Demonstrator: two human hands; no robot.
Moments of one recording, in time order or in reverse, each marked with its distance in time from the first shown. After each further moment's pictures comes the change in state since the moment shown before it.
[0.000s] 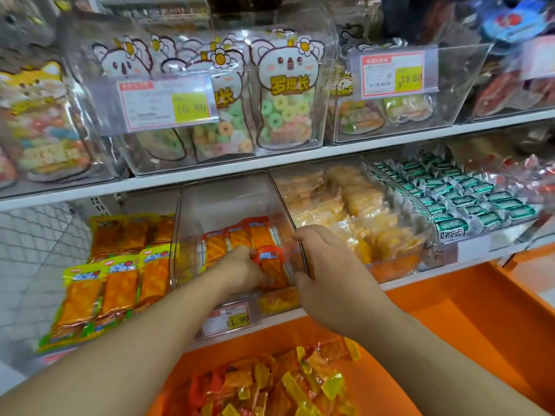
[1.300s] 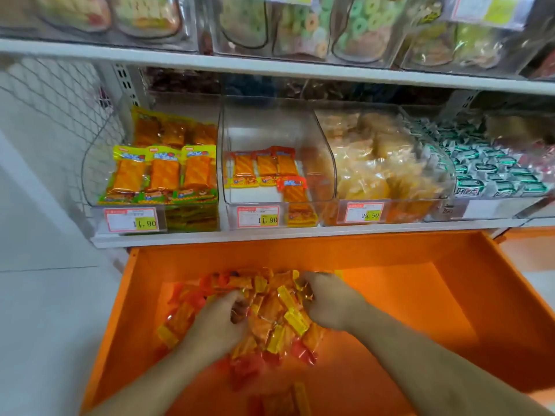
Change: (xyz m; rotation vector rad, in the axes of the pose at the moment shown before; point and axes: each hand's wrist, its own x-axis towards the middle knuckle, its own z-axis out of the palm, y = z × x) left_hand -0.166 -0.173 0.144 -0.167 0.072 0.057; right_hand -0.105 0.054 0.118 -0.226 -0.680 0.188
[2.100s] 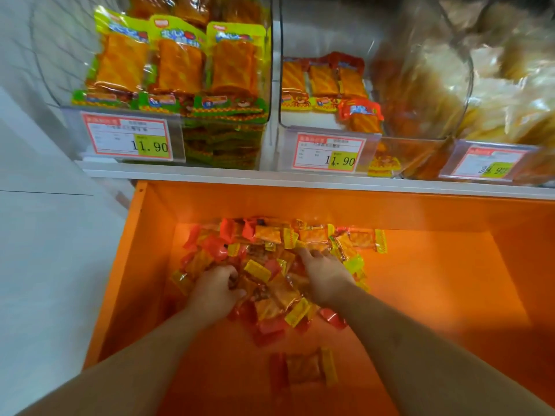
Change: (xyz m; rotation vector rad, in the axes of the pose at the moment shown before) left_hand 0.049 -0.138 0.048 0.066 -0.048 -0.294; right_hand 0.105 0.004 0.145 -0.266 -0.138 -0.019
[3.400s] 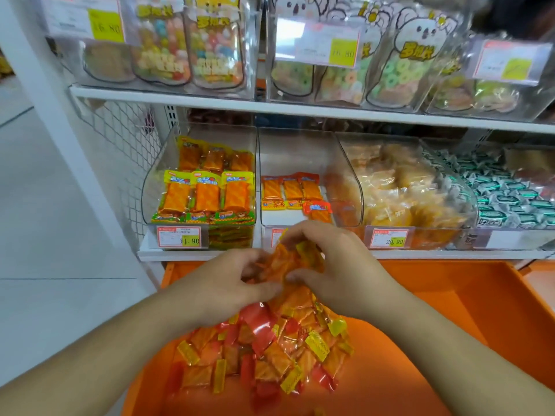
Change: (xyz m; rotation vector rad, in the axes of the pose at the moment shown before) left_hand -0.169 0.189 -0.210 -0.368 -0.170 0.431; right_hand -0.197 -0.058 -0.262 0.423 0.617 -0.413
